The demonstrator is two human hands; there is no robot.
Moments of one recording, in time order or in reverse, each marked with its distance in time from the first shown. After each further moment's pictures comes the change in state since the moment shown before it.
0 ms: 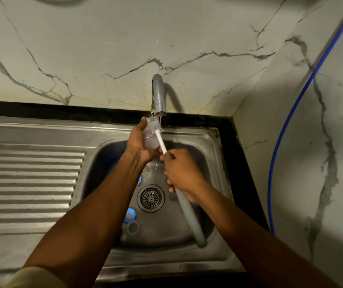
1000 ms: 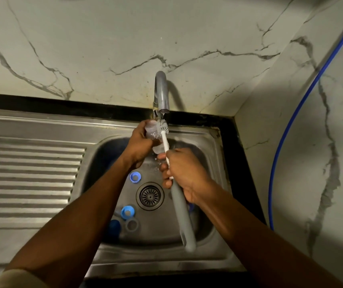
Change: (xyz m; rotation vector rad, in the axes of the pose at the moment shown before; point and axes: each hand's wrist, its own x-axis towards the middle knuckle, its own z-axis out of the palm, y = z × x) left_hand 0.013 -0.006 -0.041 0.780 -0.072 0.462; right_hand -0.018 -0.024 -0.003 0.517 -0.127 0.248
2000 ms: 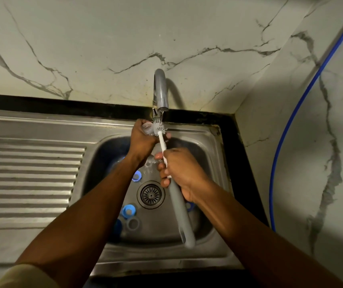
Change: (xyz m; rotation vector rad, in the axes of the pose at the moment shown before) left_hand -0.007 0.008 0.014 0.110 0.208 0.056; right_hand 0.006 0.007 0.001 -0.017 -0.013 0.014
